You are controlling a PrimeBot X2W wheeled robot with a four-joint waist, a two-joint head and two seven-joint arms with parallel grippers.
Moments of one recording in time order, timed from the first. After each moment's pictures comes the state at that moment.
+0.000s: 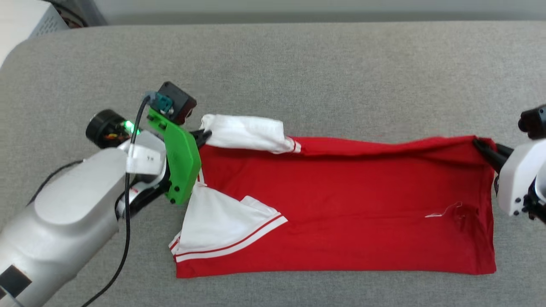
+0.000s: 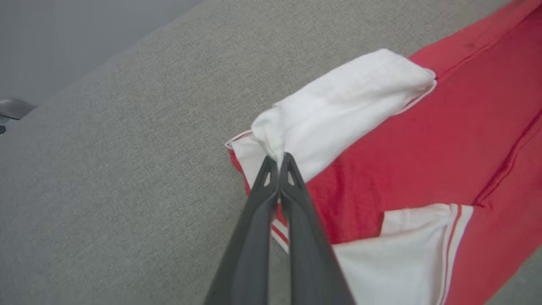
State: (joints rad) left arm -0.96 0.66 -1.13 0.30 -0.96 -0.06 0.29; right arm -0.55 -0.72 0.57 0.33 0.79 0.13 0.26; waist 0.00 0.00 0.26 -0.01
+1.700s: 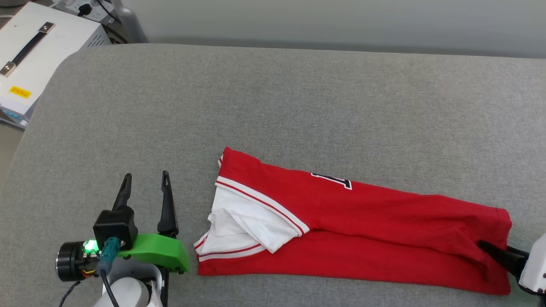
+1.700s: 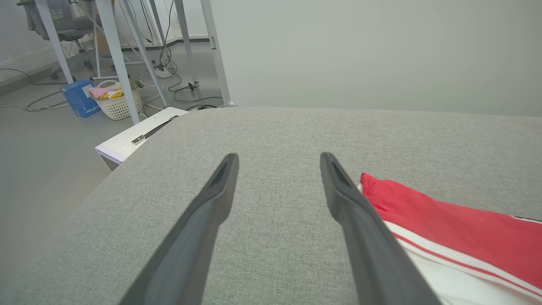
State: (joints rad) left arm -0.17 0.46 -0.49 0.03 -0.55 0.44 -0.26; right arm -0.12 -0.68 0.28 0.33 1.12 0.13 0.48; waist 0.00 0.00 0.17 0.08
